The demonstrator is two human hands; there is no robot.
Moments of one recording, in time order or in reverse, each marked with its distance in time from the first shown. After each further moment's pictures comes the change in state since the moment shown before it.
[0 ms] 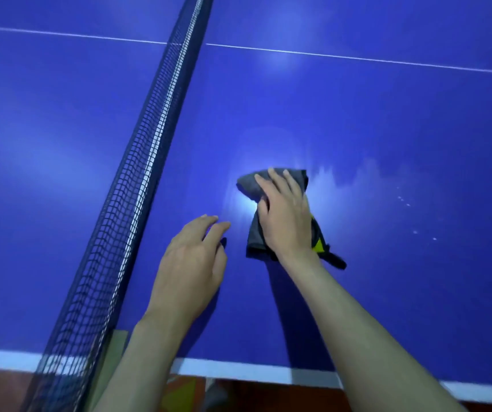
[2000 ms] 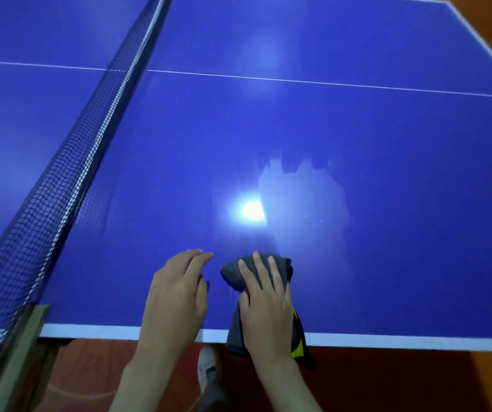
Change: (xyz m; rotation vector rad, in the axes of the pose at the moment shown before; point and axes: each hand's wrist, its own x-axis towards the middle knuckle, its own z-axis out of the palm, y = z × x) left_hand -0.074 0.169 0.027 -0.017 0.003 -0.071; right_hand -0.210 0.105 -0.097 -0.120 -0.054 0.077
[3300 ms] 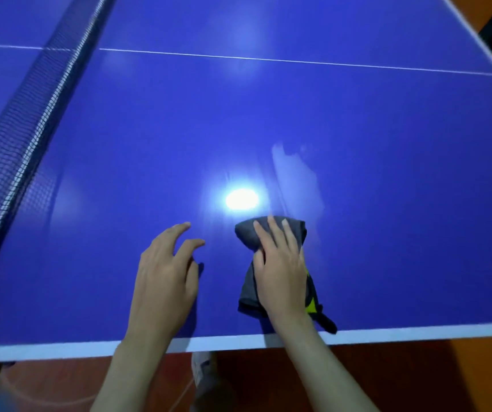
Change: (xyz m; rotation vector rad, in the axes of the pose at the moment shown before) left_hand 0.040 0.030 0.037 -0.016 -0.037 0.054; right_hand 0.066 0.079 -0.020 0.050 0.065 0.094
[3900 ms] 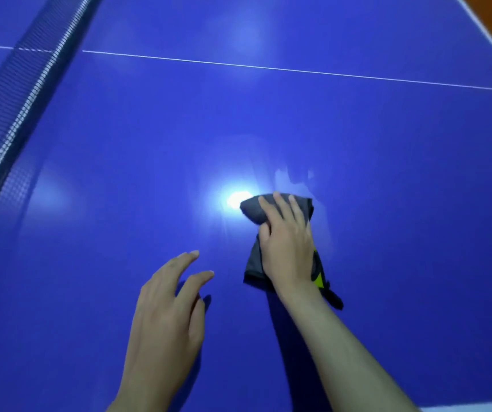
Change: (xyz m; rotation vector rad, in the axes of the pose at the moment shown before) left_hand 0.040 0.015 0.017 -0.083 0.047 0.034; right_hand 0.138 0.015 0.019 -0.024 0.049 -0.014
